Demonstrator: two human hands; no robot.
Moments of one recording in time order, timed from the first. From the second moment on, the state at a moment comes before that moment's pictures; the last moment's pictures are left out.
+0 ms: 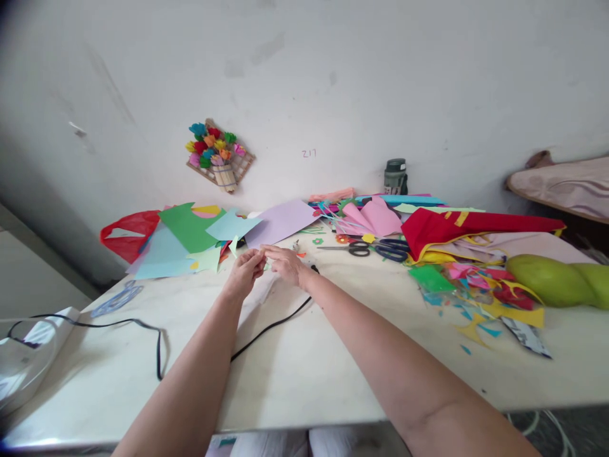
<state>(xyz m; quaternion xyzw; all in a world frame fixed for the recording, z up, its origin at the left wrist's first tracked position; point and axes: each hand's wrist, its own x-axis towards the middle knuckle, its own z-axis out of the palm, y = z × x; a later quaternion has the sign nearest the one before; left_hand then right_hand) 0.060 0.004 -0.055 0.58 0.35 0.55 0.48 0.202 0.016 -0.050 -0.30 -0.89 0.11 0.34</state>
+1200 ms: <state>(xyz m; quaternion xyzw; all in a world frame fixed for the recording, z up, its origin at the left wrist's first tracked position) 0.068 0.002 -0.049 0.65 0.41 0.61 0.19 0.218 0.012 -0.038 -0.24 -0.57 0.68 0.39</state>
